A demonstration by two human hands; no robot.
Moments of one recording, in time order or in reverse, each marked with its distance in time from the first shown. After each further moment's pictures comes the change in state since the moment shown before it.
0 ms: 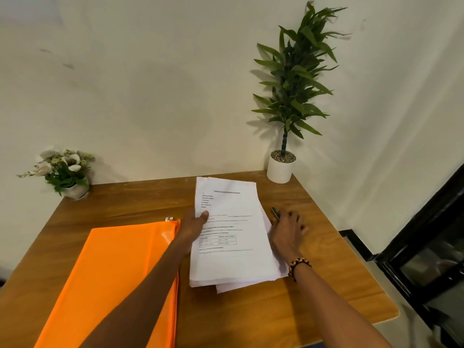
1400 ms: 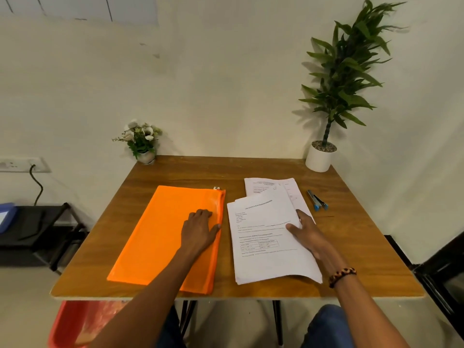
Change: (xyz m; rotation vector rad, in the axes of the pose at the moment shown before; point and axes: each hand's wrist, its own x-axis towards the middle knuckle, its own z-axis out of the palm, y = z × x) left_hand -0.123 -0.074 -0.093 1.102 0.296 0.273; right_hand -0.105 -0.017 -0.092 0.674 -0.782 -0.048
